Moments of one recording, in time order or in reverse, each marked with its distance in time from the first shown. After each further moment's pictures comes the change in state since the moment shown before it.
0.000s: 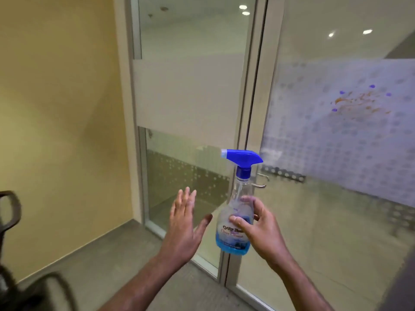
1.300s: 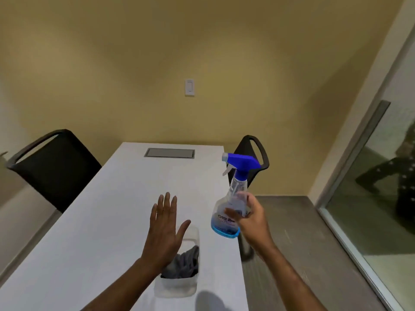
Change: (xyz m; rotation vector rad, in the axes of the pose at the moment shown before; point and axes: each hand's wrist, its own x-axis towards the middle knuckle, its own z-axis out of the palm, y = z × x) left_hand -0.431 -0.381 -0.452 0.709 0.234 -0.863; right_hand -0.217 -0.099 0.667 0.280 -0.849 0.116
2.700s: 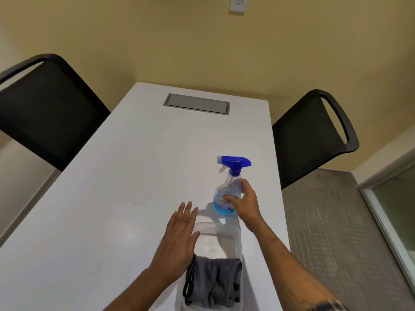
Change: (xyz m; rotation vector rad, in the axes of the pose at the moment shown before) left_hand 0.051 -0.162 0.156 -0.159 -0.289 -0.089; right_hand 0.218 0.228 0.191 -0.146 -0.194 0.202
